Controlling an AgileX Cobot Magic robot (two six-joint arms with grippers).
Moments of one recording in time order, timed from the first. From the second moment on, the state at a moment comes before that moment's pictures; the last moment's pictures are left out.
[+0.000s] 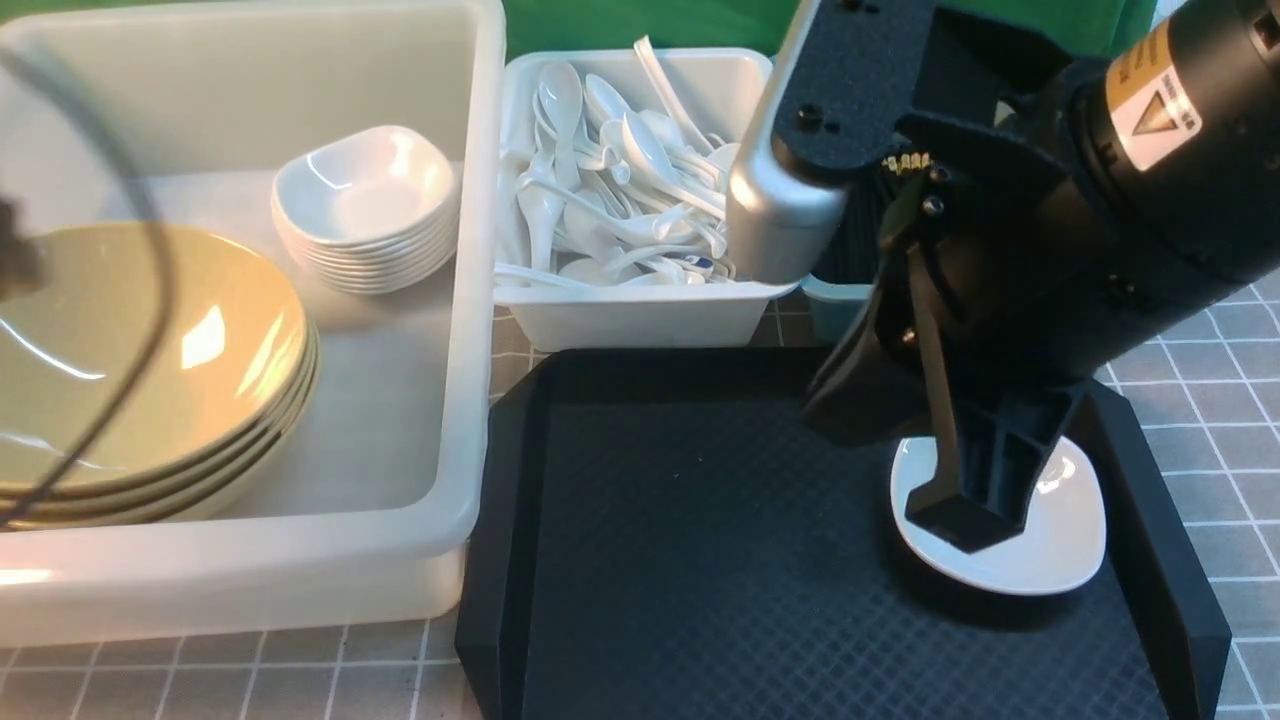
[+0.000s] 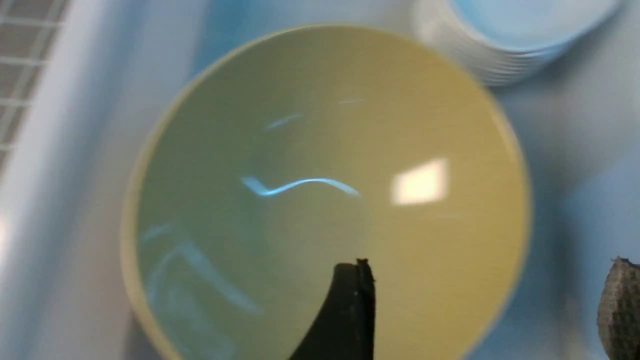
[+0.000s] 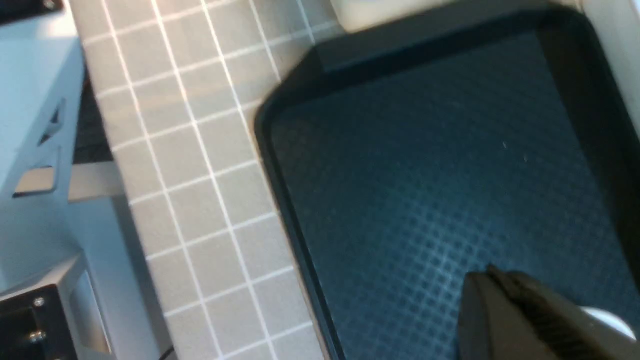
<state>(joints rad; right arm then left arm) 0.78 1.38 -1.50 0.10 1.25 -0.35 0.05 1.10 -1.12 -0.06 0.93 0.01</state>
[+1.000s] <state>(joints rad) 0.78 0.66 -0.96 -0.23 1.26 0.22 -0.83 2.08 -1.73 -0.18 0.79 -0.06</state>
